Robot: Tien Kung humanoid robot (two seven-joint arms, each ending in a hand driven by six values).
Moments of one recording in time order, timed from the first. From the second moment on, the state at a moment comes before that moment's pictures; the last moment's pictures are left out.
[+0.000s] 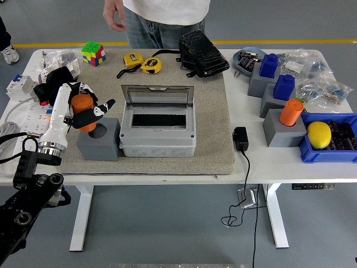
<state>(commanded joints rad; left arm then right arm) -0.26 0.21 -1.18 -1.21 1.51 0.42 -0.27 0.11 -0.12 1.77 0.18 -1.48 -0.17 -0.12</state>
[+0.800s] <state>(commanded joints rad) -0.33 0.33 -0.99 -1.45 2.27 0.29 0.09 0.12 -0.13 1.78 0.18 -1.49 -0.18 -0.11</state>
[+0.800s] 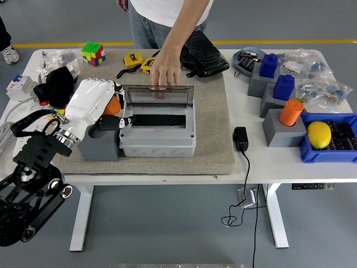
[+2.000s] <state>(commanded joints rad) -0.55 0.18 -0.78 -1.19 2.27 0.31 0.07 0.12 -0.14 1.78 0.18 -1.50 -0.18 -0.12</state>
